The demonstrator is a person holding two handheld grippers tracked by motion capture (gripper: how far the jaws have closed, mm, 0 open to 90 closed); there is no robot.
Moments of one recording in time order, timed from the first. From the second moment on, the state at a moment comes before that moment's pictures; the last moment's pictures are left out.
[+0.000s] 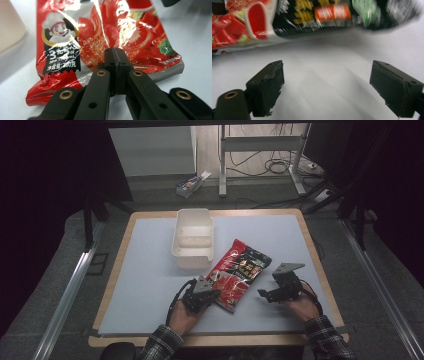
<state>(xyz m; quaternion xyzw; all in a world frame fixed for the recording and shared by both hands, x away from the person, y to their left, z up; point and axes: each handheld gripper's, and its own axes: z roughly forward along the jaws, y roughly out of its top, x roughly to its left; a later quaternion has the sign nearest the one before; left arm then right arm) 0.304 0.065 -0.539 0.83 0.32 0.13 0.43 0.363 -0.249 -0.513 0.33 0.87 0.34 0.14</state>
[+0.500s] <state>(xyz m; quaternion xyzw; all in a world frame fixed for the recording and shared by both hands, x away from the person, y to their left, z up) 0.305 0.068 -0.543 0.84 0.33 0.11 0.42 0.367 -0.243 -0.485 0.30 0.86 0.40 0.09</state>
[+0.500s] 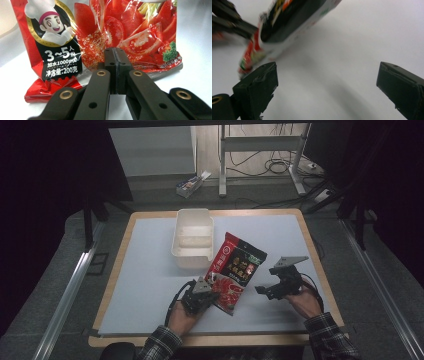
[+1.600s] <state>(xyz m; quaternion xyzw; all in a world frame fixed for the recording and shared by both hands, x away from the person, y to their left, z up) 0.299 0.066 -0.541 0.84 0.32 0.14 0.41 0.417 -0.197 -0.434 0.35 0.83 0.44 -0.06</state>
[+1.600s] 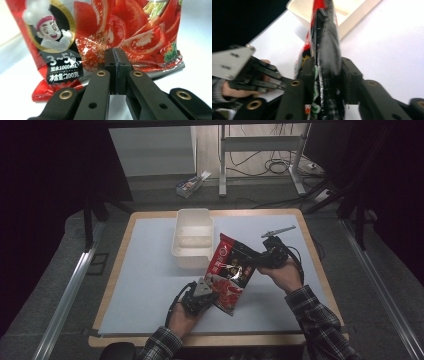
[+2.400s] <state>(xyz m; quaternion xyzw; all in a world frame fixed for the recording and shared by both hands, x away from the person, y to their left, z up) 0.278 0.099 -0.521 0.81 0.35 0.13 0.46 0.406 -0.205 -0.398 0.34 0.83 0.44 -0.02</state>
